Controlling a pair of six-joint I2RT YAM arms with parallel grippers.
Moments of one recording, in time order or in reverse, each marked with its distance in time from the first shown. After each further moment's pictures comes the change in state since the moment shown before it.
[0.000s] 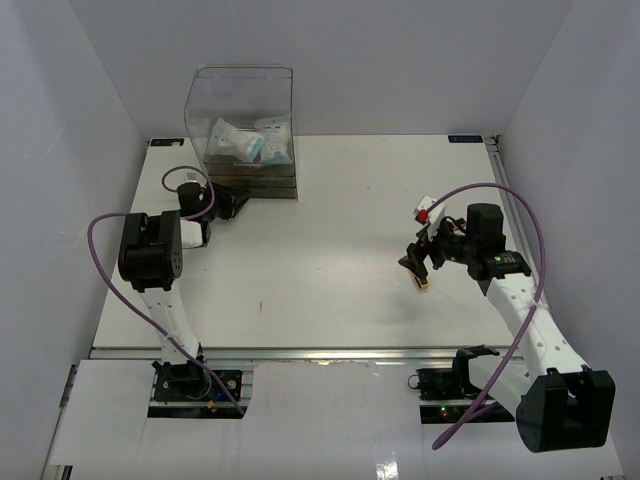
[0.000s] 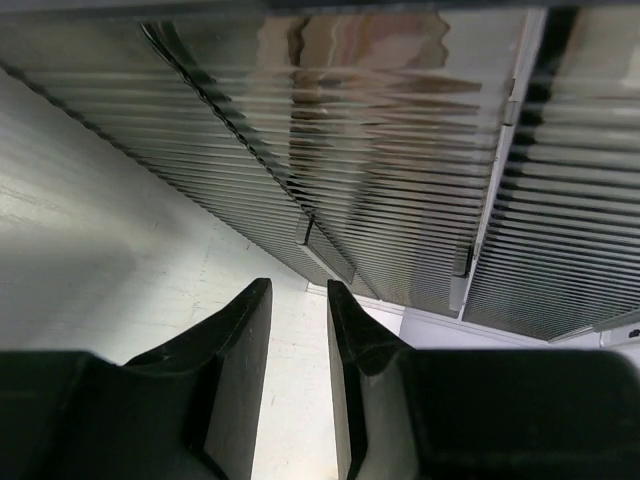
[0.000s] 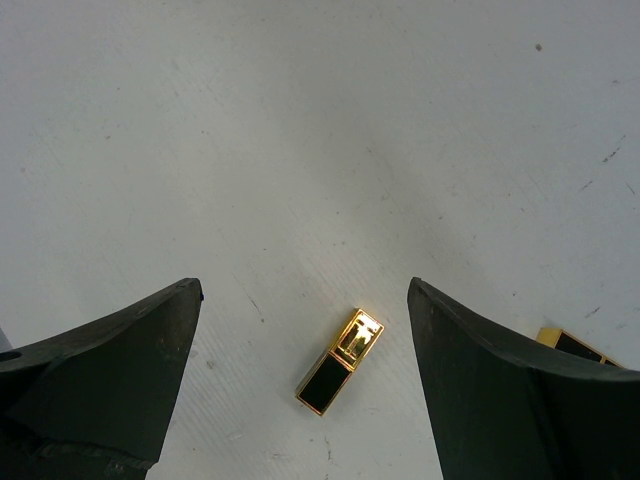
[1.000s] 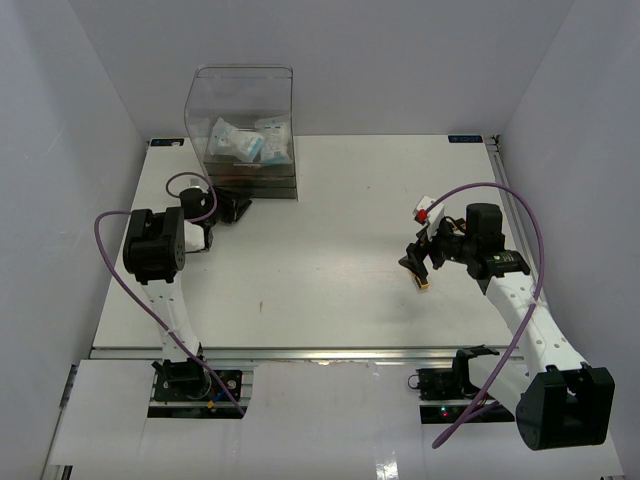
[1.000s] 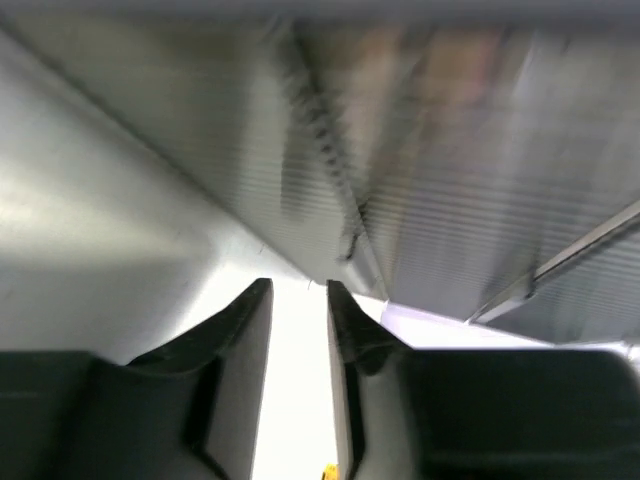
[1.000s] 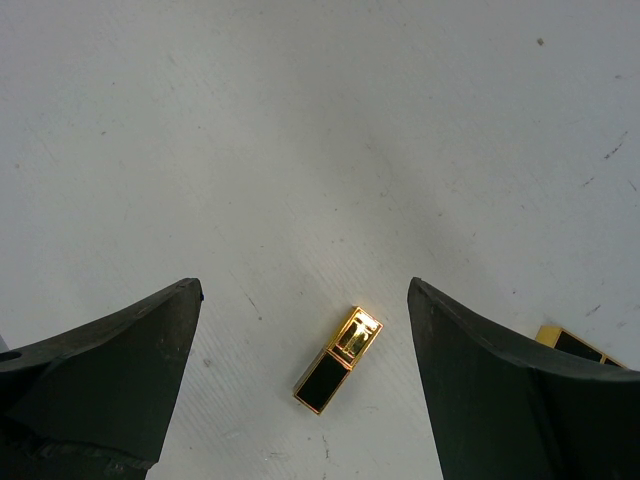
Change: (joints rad) left arm 0.008 0.088 0.001 0.110 0.052 -0.075; right arm -0.001 0.011 0.000 0.000 0.005 -0.008
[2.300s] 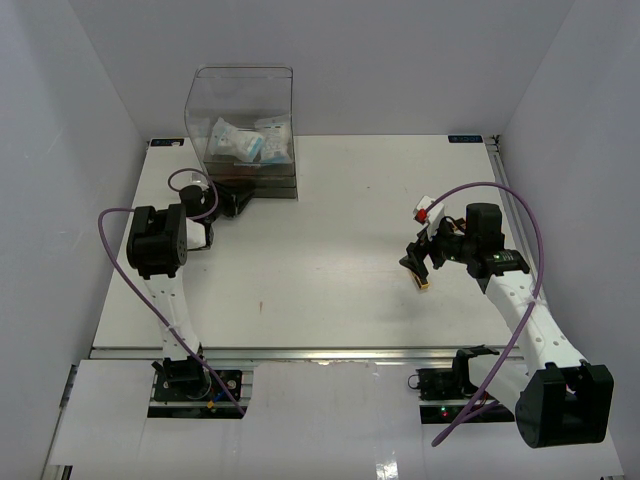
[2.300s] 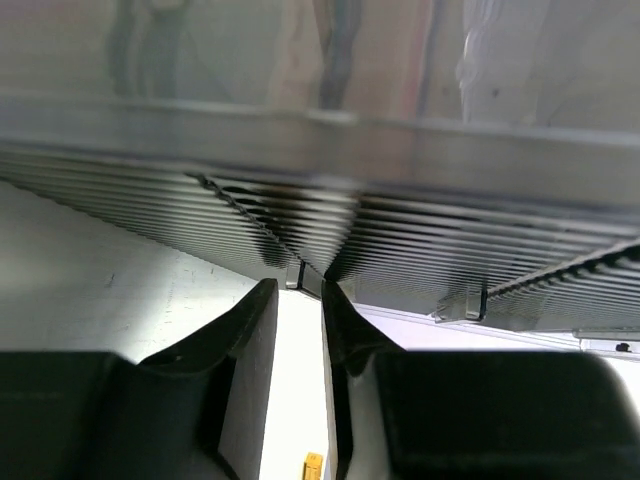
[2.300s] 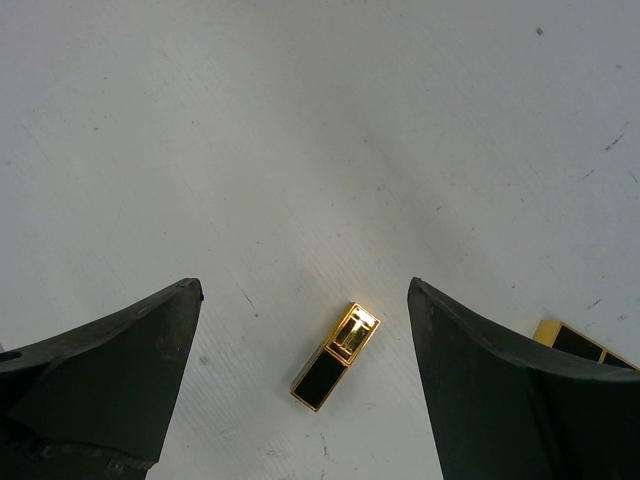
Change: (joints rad) left arm 0.005 0.075 0.059 0.125 0.068 -0.066; right arm -0.005 0.011 0.000 0.000 0.008 -0.002
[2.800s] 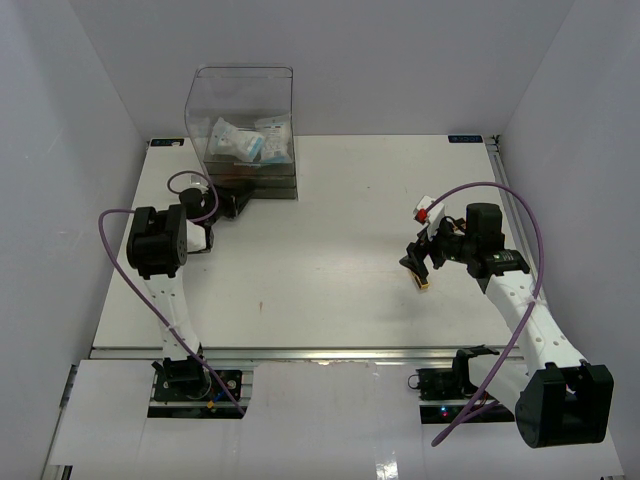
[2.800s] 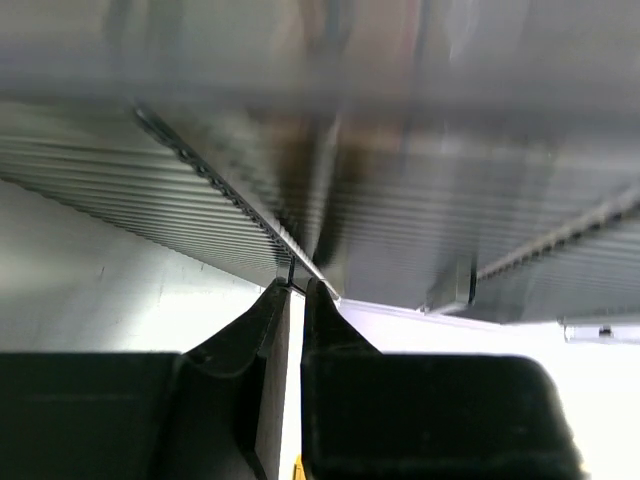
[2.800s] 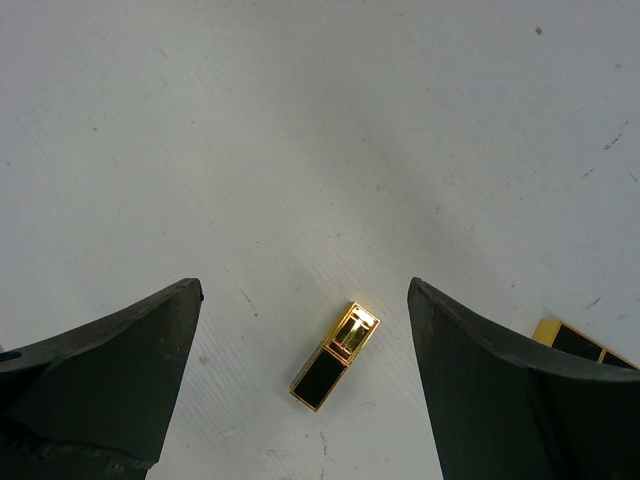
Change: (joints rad) left arm 0.001 0.002 -0.026 0.056 0.005 -0.031; right arm -0.002 0.000 0.000 0.000 0.000 0.000
